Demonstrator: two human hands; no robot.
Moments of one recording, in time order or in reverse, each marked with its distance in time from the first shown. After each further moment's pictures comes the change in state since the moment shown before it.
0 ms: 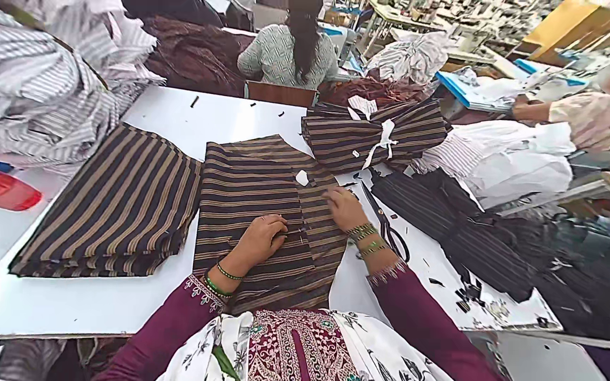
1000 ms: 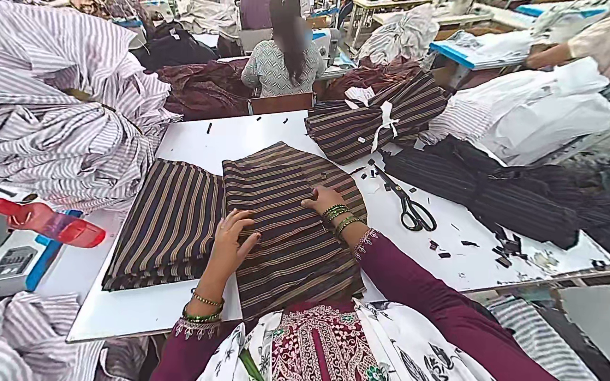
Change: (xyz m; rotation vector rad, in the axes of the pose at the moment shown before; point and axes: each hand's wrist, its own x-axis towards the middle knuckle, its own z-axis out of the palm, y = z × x) left_hand -0.082 -0.020 -0.104 0.116 0.210 -0.188; right_hand 0.018 -0.083 0.040 0.194 -0.210 0.340
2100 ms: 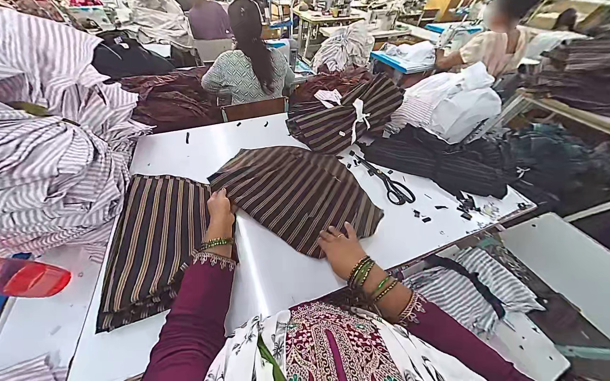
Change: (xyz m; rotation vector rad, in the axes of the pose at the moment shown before) left_hand 0.117 -0.052 0.006 -0.897 0.334 -0.909; right_hand -0.148 -0.026 0.074 -0.385 -0.140 -0.093
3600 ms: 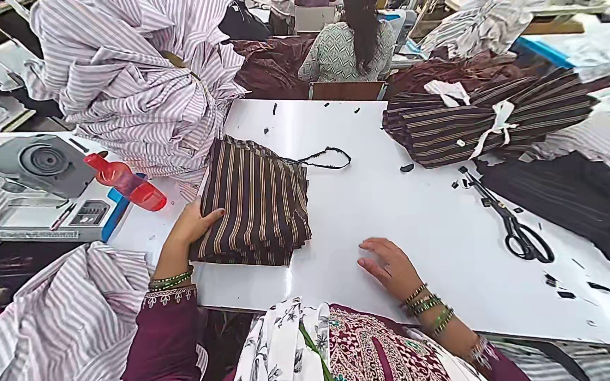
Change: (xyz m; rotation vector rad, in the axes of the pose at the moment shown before) left_hand -0.015 0.051 -0.268 1.044 -0.041 0.117; right_hand 0.054 0.000 0.043 0.454 0.530 -0.402
